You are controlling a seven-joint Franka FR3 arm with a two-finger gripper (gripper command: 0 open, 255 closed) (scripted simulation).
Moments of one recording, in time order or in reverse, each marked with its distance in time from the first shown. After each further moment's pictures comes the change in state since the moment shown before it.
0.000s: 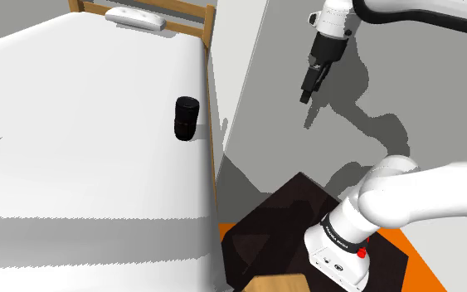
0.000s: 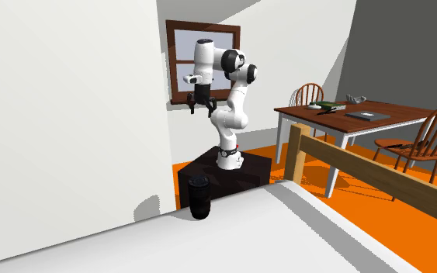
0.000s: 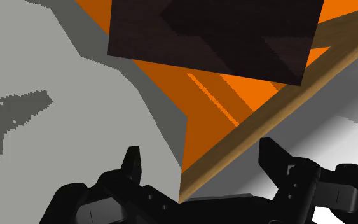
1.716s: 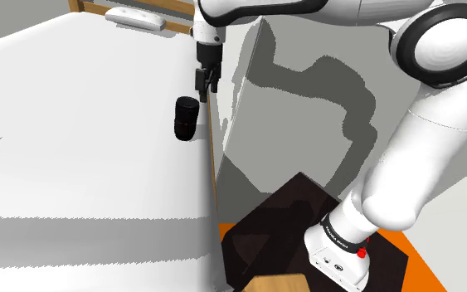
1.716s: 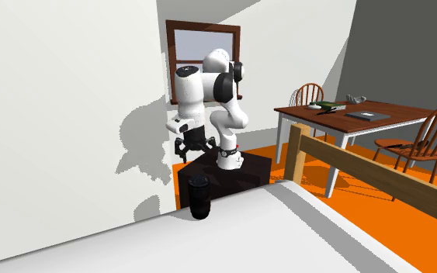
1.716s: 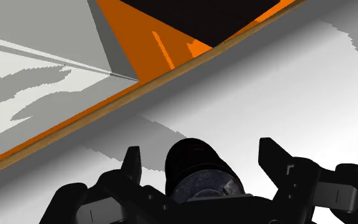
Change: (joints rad) arm 0.109 0.941 0.099 0.656 0.066 0.170 -0.065
